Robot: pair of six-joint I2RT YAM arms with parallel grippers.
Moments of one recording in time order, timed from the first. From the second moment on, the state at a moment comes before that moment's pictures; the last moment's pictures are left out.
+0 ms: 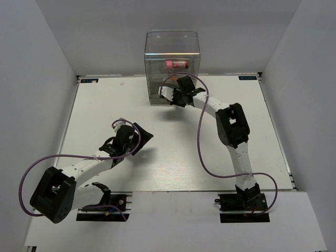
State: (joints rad) left arm -0.54 1.16 0.47 0.02 -0.11 -1.15; right arm 0.52 2.30 1.84 -0.36 -0.25 -0.97
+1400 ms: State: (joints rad) left arm -0.54 1.11 0.48 0.08 -0.12 -1.03; right arm 0.53 1.72 1.21 0.02 -0.29 -0.55
